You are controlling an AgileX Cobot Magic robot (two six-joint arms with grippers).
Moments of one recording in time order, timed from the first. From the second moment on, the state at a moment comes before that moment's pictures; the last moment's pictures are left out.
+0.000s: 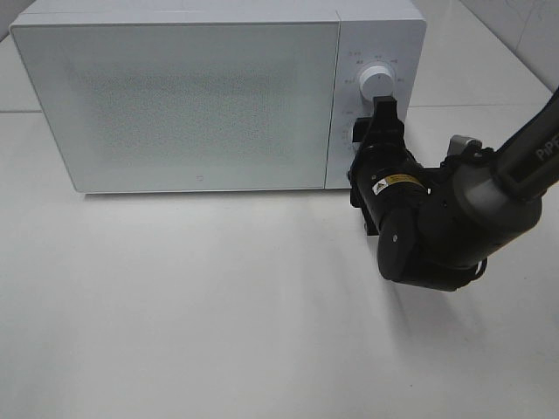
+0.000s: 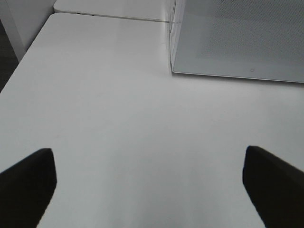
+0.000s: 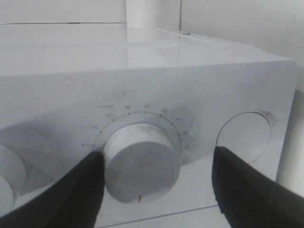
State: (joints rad) left arm -0.02 -0.01 -0.52 0.00 1.08 -0.07; right arm 0.59 2.12 -0.79 0.69 -1.17 1.30
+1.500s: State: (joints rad) left arm -0.02 -0.01 -0.52 0.00 1.08 -0.07; right arm 0.49 1.40 -0.73 0.18 0.33 -0.02
